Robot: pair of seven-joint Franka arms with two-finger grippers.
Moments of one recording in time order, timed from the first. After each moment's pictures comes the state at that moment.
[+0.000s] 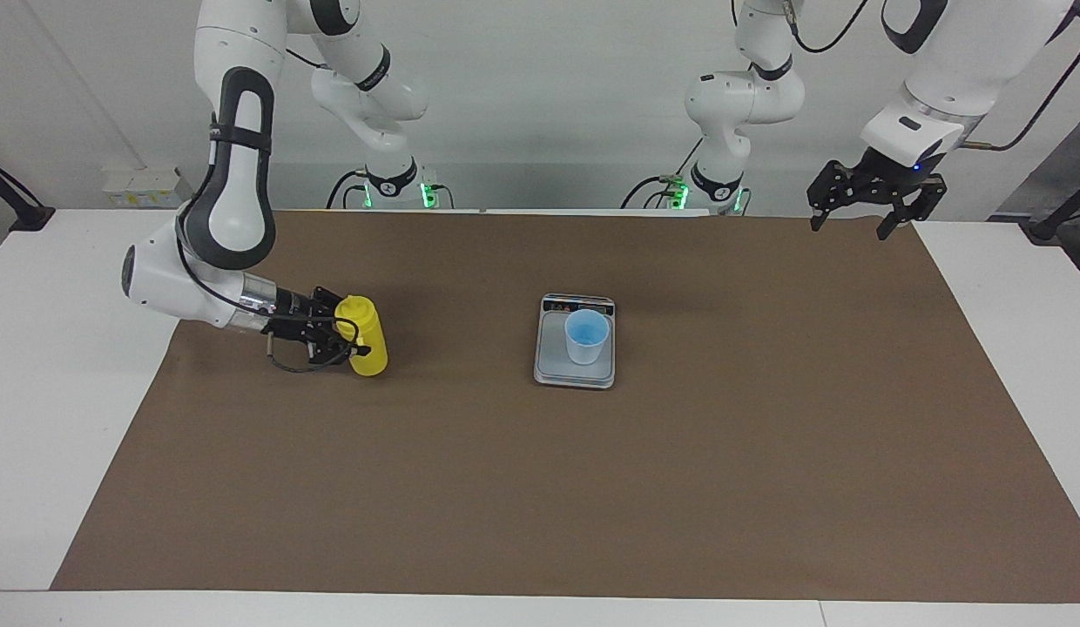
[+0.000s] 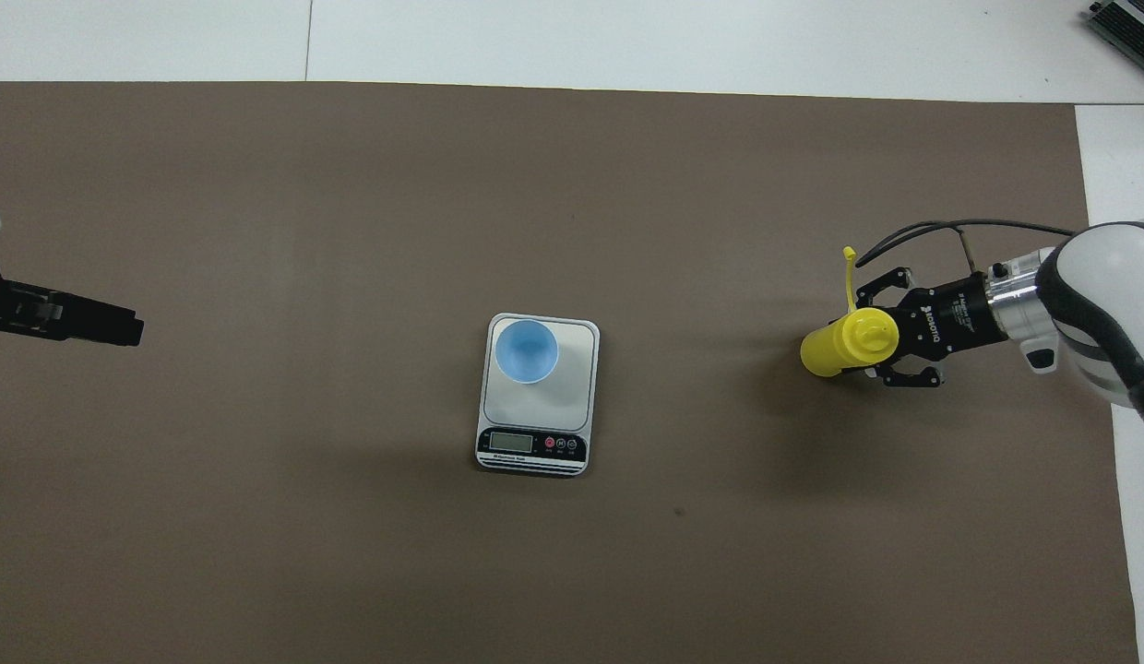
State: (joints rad) left arm -0.03 -0.08 -0.06 -1.64 -0.04 1.57 0.13; right arm -0.19 0.30 -0.01 -1.91 0.71 1.77 0.83
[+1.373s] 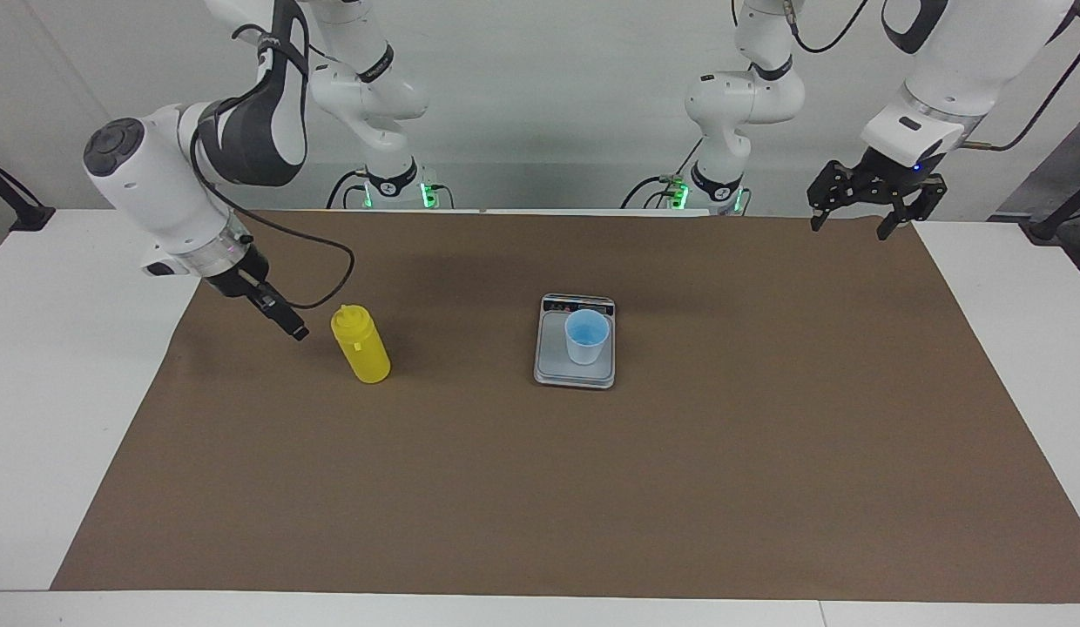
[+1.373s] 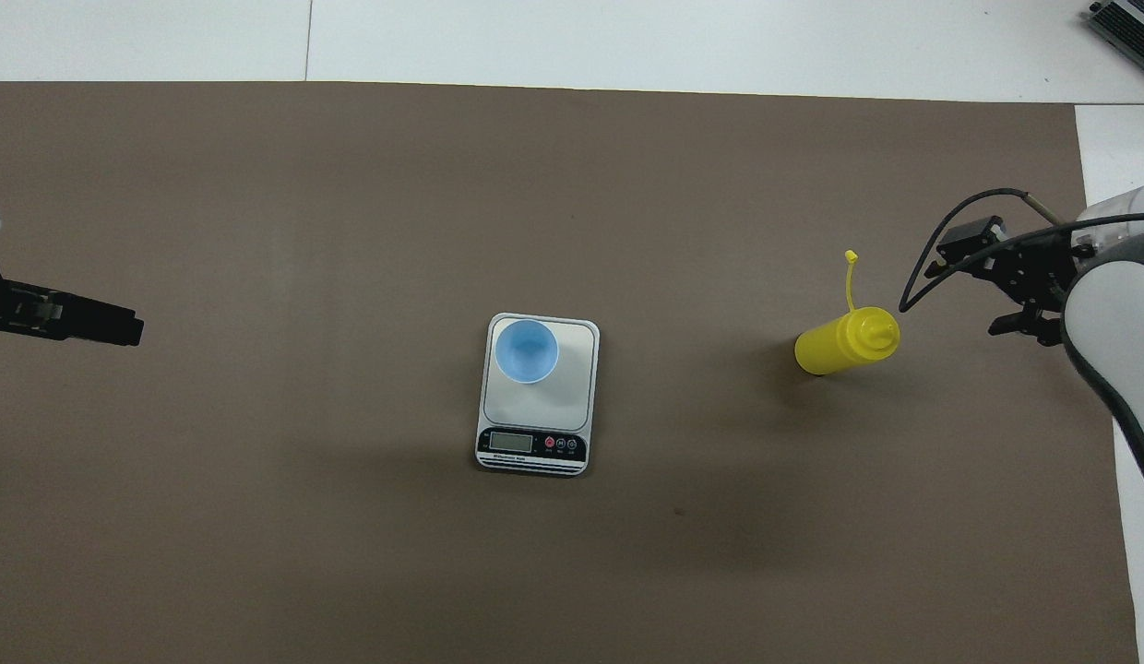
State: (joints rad) left arm -0.03 -0.08 -0.06 -1.64 -0.04 1.57 0.13; right arm -0.09 0.09 0.00 -1.78 0.15 1.86 0.49
